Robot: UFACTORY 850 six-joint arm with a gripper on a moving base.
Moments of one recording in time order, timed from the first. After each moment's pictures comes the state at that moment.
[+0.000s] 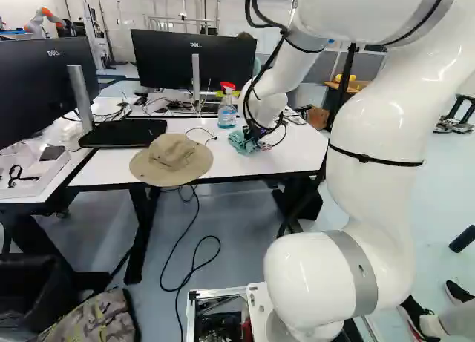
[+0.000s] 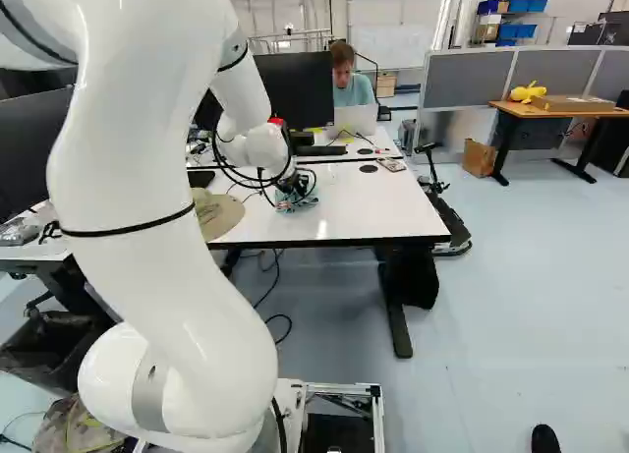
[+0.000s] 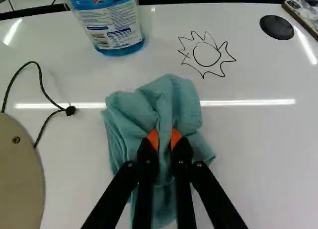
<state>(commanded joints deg) -1.0 -13.6 -47.8 0.0 4.1 0.0</state>
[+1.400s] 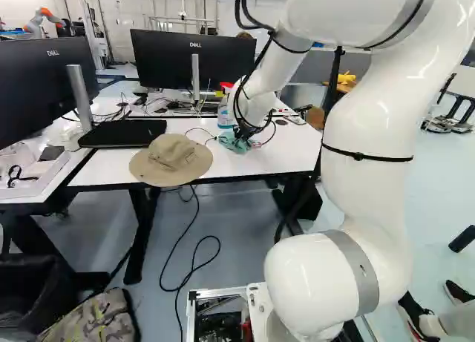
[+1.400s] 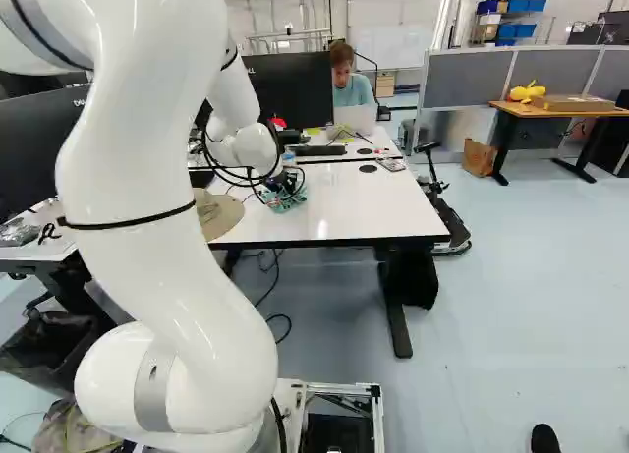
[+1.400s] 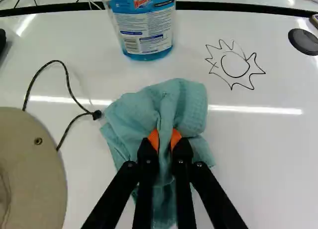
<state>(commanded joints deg) 4.8 -15.4 -50.0 0.0 4.1 0.0</state>
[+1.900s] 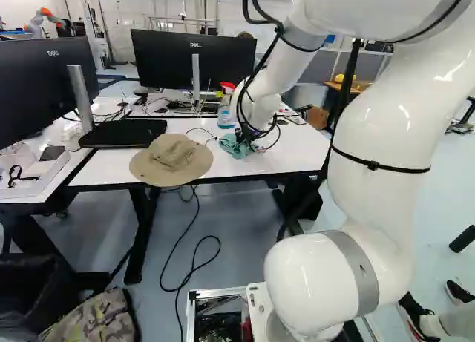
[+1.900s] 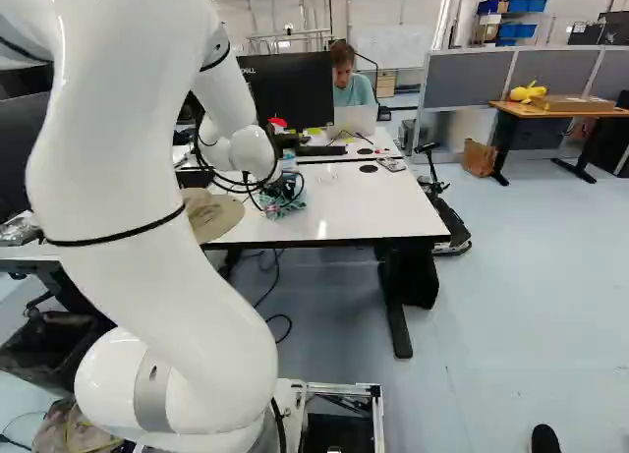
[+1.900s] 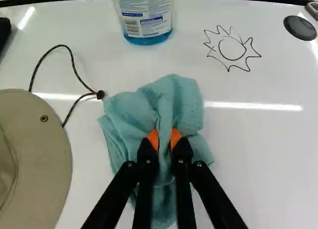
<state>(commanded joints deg) 3.0 -10.7 -44.4 0.0 4.1 0.0</state>
